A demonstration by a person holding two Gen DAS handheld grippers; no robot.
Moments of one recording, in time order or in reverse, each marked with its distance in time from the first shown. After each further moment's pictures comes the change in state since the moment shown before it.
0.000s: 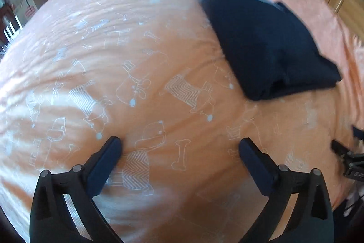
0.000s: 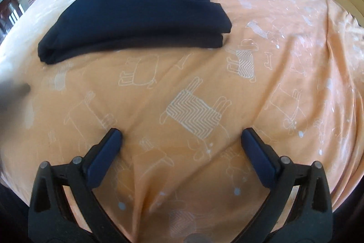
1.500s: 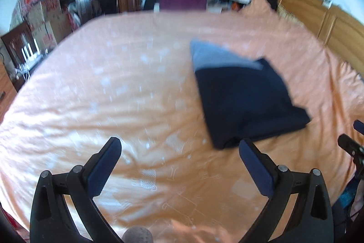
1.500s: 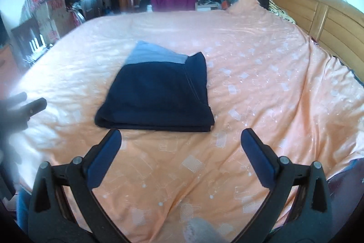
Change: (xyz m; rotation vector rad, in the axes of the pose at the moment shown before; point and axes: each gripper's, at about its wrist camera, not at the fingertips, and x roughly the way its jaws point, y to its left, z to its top) left arm -0.143 -0.019 0.008 -0.033 -0.376 -0.003; right arm -0.154 0.013 0.021 -0.041 -0.319 0.046
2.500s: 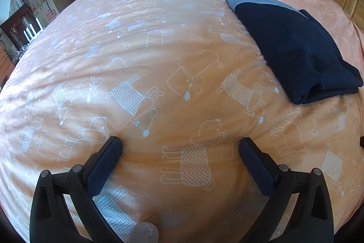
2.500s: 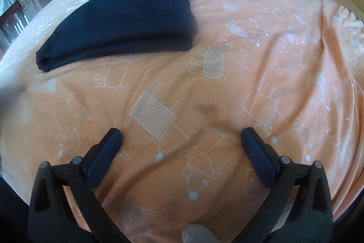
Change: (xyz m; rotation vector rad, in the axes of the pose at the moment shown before) left arm 0.129 0.048 -0.070 -0.005 0.266 0.109; right arm 0.126 -0.044 -0.079 0.041 0.241 -0.019
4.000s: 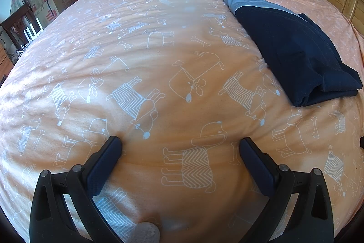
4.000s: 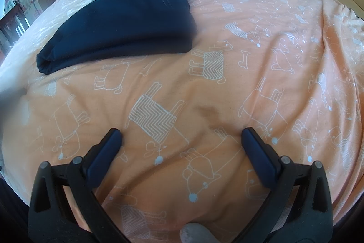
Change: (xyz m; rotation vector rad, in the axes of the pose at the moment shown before) left arm 0.000 0.000 -0.001 -0.008 -0.016 -0.004; right arm 0.001 -0.001 0.000 -0.001 -0.013 0.006
